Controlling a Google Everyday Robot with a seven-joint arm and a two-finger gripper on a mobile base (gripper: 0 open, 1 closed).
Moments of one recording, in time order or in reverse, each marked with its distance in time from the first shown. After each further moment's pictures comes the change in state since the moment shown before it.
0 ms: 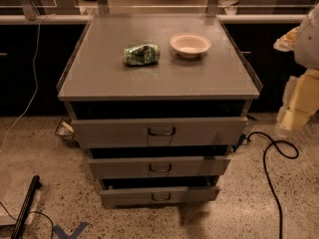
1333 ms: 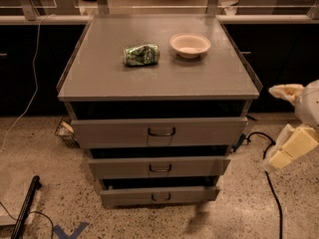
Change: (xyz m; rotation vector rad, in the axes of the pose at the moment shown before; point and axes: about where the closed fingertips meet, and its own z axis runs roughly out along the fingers) arm 0.034 0.025 0.087 -0.040 -0.351 0.120
